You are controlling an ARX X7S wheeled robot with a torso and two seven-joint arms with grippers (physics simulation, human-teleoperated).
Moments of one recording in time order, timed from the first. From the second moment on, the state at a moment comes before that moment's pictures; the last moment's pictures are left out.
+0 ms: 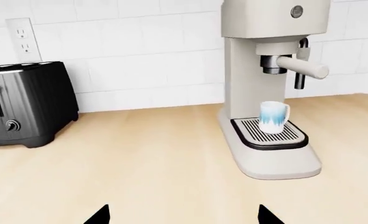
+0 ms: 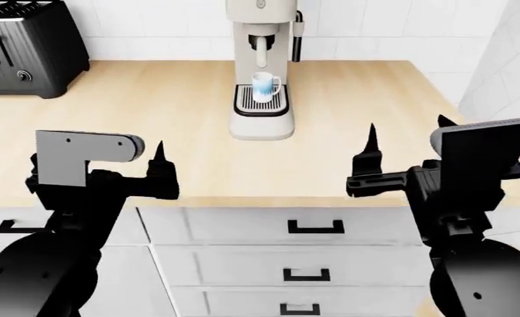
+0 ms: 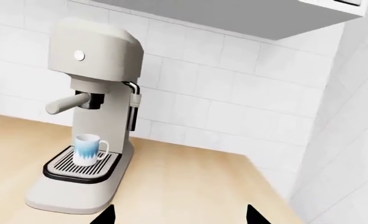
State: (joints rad) left arm -0.53 -0.21 -0.07 0.72 -0.24 -1.25 -0.05; right arm 0.52 0.21 -0.02 -0.84 0.03 1.21 0.00
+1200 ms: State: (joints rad) left arm -0.61 -0.25 -0.09 0.69 -0.29 -1.34 -0.05; right arm 0.59 0.24 0.03 -0.92 0.07 1.39 -0.03
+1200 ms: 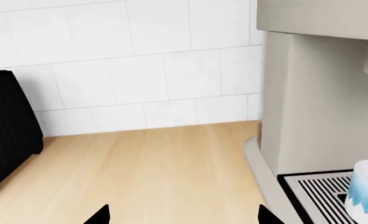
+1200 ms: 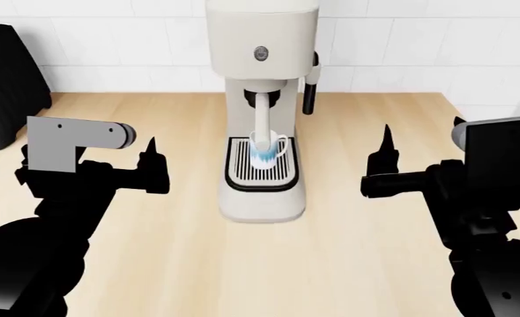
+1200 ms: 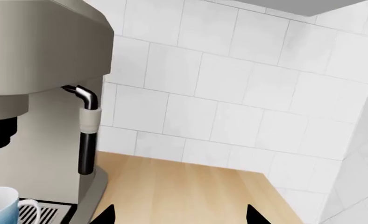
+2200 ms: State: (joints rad) left arm -0.71 -0.30 -0.17 0.75 -0.66 -1.50 -0.33; right arm 0.56 0.24 0.04 -0.90 0.08 1.36 -0.01
